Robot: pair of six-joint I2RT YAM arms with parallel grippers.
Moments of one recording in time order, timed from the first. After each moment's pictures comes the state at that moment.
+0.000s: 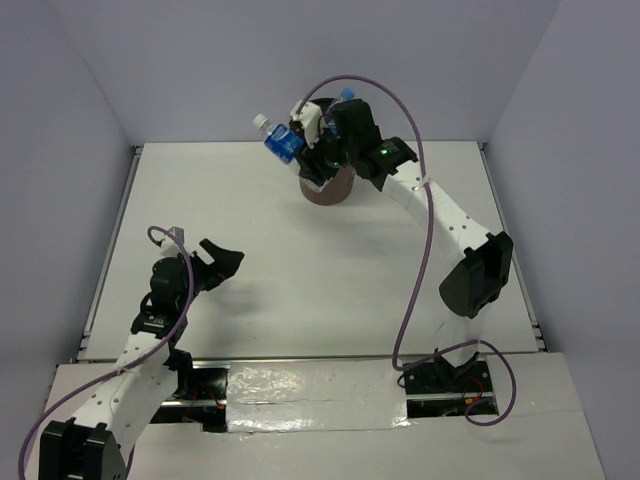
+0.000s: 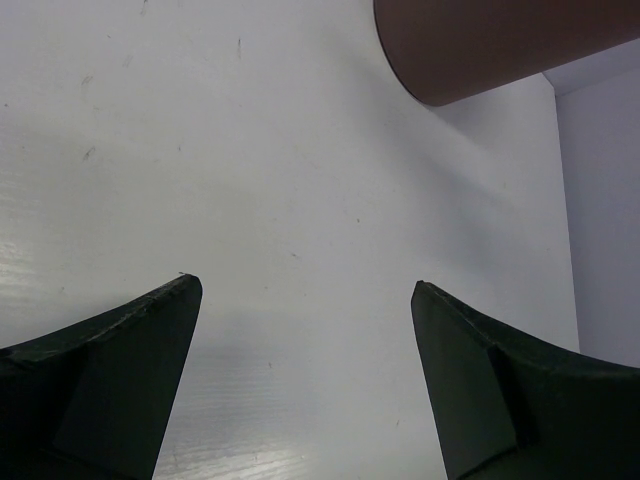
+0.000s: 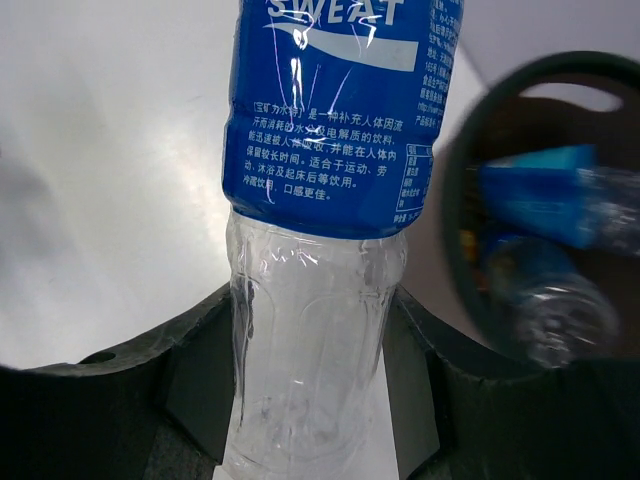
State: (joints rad) left arm -0.13 0.66 0.24 0.09 0.13 -0.77; right arm 0.60 1.81 1.90 -0.62 -0.30 -0.38
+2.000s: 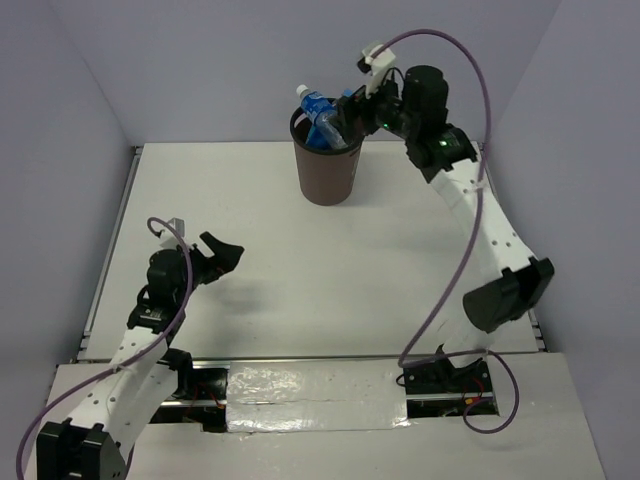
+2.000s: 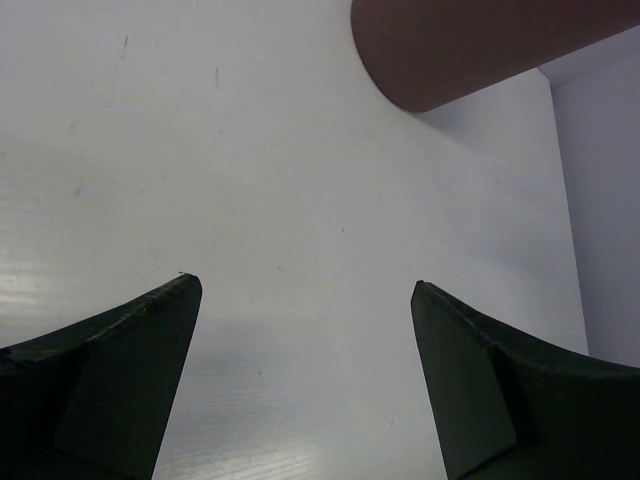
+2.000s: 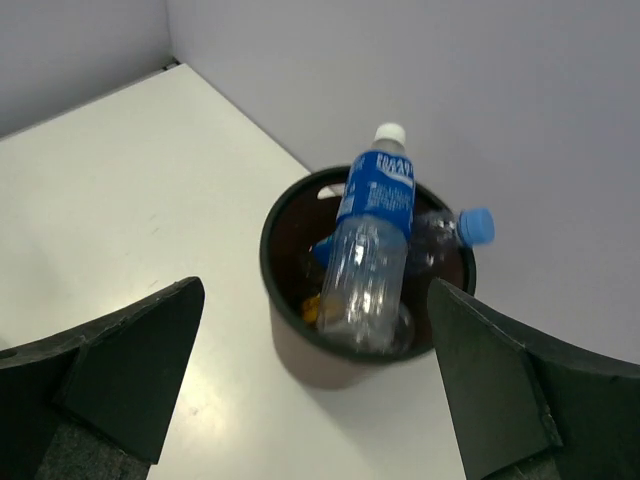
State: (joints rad) left arm -0.13 0.68 0.32 0.03 0.14 -0.72; right arm 0.39 1.68 1.92 -0.35 -0.32 -0.22
